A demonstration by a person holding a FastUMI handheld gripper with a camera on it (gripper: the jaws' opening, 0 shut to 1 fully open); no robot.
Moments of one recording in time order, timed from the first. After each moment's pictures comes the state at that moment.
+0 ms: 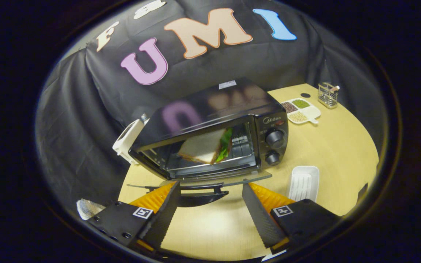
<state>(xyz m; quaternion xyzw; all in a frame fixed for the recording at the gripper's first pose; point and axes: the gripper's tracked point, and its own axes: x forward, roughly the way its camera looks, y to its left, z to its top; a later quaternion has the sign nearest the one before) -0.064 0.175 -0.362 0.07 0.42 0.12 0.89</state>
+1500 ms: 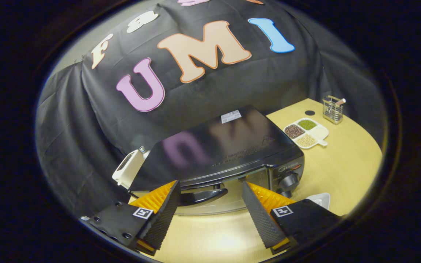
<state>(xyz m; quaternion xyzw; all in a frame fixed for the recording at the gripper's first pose) 0.012 0.195 -0.333 0.08 0.33 0.12 0.93</state>
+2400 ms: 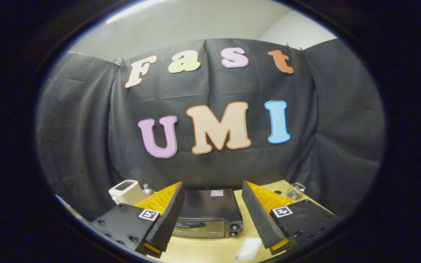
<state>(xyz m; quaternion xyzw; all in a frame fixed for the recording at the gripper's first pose) -0.029 0.139 -0.087 -0.01 0.10 0.08 0.99</state>
